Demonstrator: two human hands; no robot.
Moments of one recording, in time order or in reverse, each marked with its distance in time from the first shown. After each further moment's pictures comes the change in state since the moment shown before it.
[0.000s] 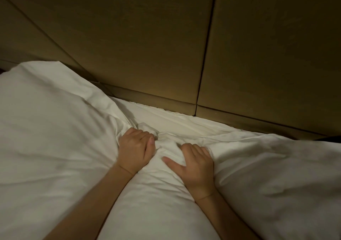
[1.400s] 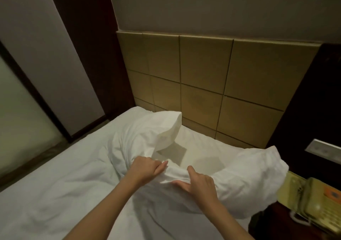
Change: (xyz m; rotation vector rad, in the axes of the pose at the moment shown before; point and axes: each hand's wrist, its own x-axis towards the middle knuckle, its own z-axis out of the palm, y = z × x) left_hand -0.222 0.274 -0.498 0.297 -0.335 -0.300; right_hand -0.135 -0.306 -0.452 -0.122 -0.611 -0.245
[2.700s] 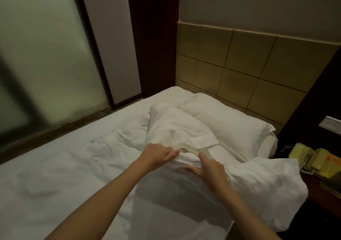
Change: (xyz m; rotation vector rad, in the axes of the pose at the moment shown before) left_hand -0.427 -0.035 -0.092 -0.097 -0.027 -0.075; right_hand -0.308 -0.262 -0.002 0.043 -0.044 -0.100
